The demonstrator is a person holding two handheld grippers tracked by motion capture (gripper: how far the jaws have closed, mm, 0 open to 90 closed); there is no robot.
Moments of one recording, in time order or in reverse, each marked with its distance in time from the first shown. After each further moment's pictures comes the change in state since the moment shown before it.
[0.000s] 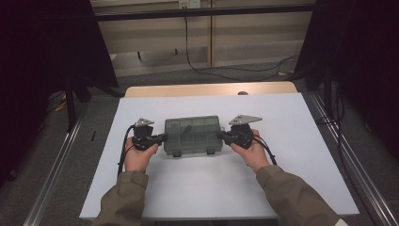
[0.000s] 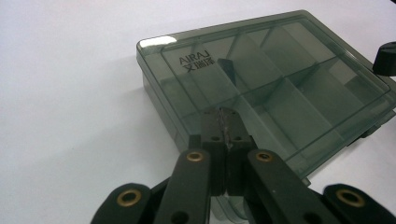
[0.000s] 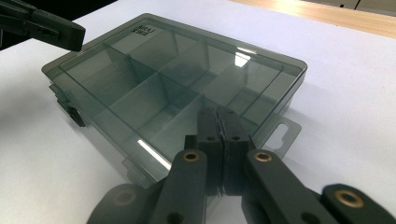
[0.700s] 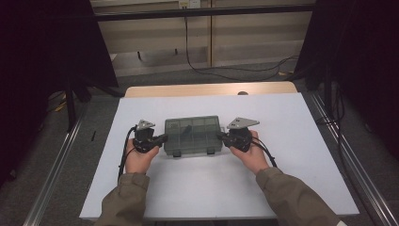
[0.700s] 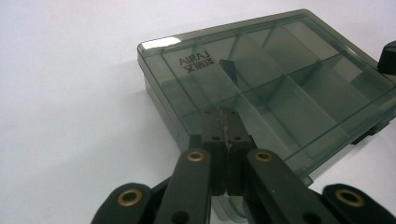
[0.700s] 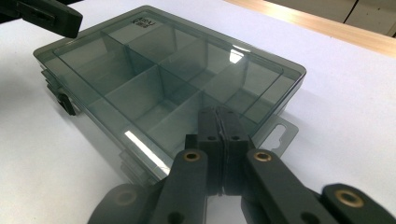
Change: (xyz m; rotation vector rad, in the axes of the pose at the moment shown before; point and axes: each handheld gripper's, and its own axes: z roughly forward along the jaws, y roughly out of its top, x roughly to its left) left arm -0.004 -0.007 0.000 -0.043 0.022 0.028; right arm 0.007 -0.004 0.000 -0.007 -0.044 -0.100
